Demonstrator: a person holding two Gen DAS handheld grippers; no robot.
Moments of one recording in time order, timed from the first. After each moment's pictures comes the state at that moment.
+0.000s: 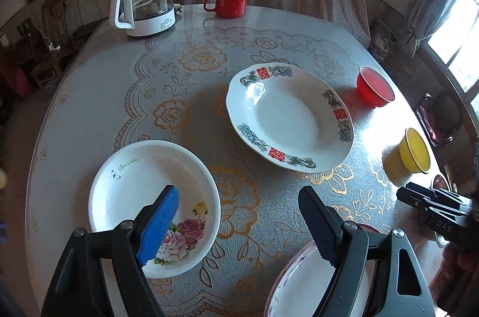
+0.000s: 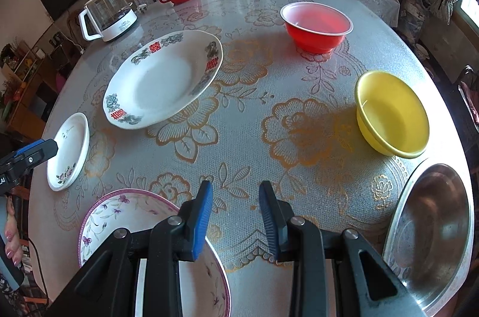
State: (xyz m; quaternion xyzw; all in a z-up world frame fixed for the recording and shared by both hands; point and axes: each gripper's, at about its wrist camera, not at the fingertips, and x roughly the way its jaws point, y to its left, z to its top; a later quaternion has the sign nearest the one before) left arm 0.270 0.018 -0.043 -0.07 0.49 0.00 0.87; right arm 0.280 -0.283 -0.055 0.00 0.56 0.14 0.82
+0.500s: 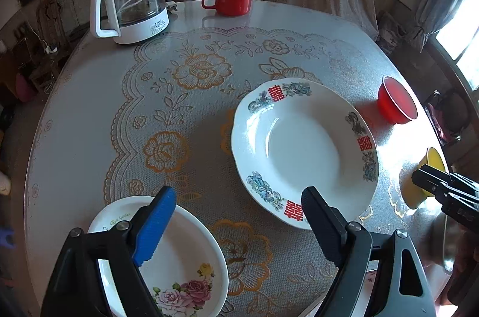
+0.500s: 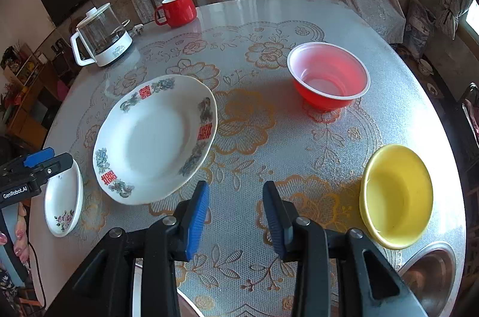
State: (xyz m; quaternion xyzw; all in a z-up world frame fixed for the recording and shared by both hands) left arm 0.345 0.024 -0.061 -0.06 0.52 0.00 0.85; right arm 0.359 -0.275 -0.048 0.00 0.54 0.15 0.83
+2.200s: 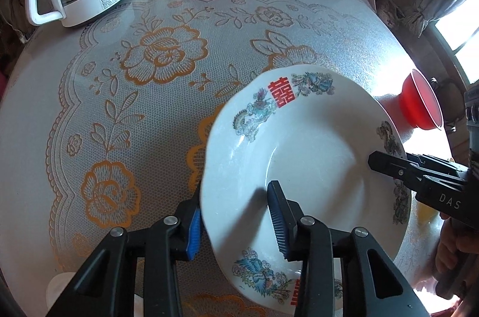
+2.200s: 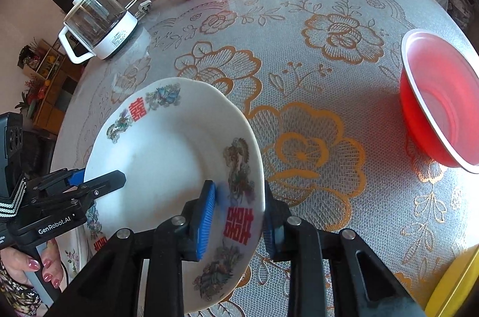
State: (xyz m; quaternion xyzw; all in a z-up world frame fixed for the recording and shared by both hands) left arm 0.448 -0.002 -0.137 -0.08 0.57 -0.03 0.82; right arm 0.458 -0.218 -0.124 0.04 0.60 0.22 0.77
